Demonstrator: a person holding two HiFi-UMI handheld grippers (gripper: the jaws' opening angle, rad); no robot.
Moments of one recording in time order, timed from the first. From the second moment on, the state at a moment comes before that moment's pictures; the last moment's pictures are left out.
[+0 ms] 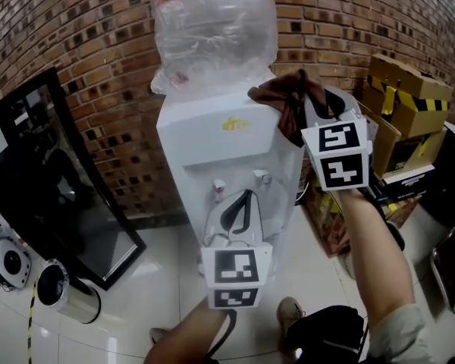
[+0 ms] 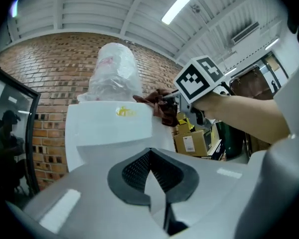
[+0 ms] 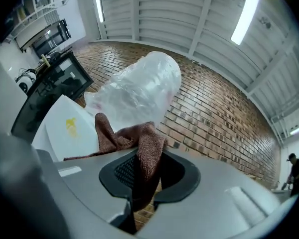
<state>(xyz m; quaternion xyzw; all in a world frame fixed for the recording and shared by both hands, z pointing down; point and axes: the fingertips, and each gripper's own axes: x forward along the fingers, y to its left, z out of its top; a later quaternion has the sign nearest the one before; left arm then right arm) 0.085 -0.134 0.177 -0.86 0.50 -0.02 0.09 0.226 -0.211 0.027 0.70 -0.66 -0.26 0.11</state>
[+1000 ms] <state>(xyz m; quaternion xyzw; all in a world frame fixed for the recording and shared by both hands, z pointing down) -0.114 -0.113 0.185 -0.75 0.66 0.02 0.08 0.004 -0.190 0.101 0.58 -0.71 -0.37 0.11</state>
